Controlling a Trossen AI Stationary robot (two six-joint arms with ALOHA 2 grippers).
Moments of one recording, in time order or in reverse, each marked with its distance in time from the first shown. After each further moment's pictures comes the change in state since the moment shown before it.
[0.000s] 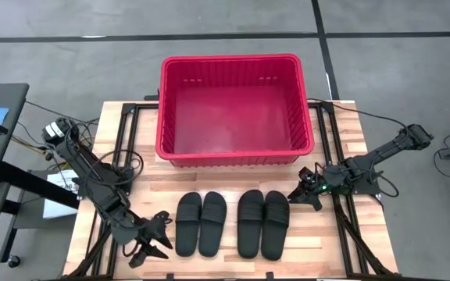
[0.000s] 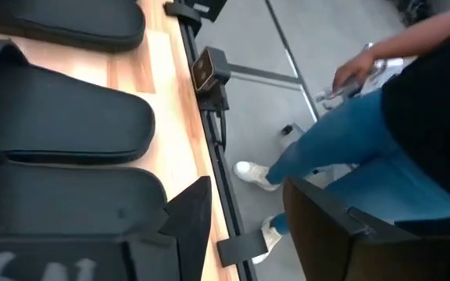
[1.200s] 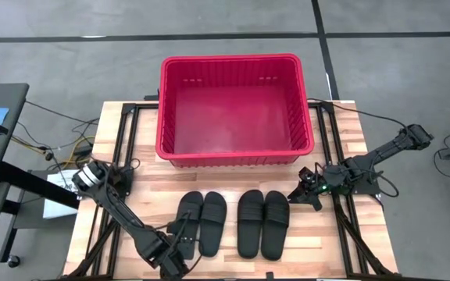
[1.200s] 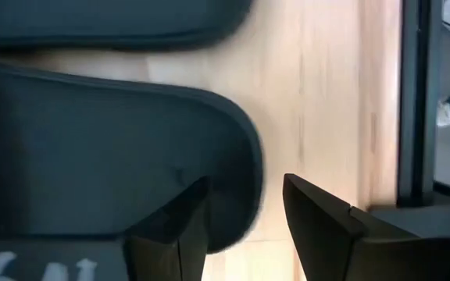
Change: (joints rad) left arm 0.067 0.671 0.609 -0.755 0.070 0.005; right arm 0.000 0.000 0.000 0.000 0.000 0.000
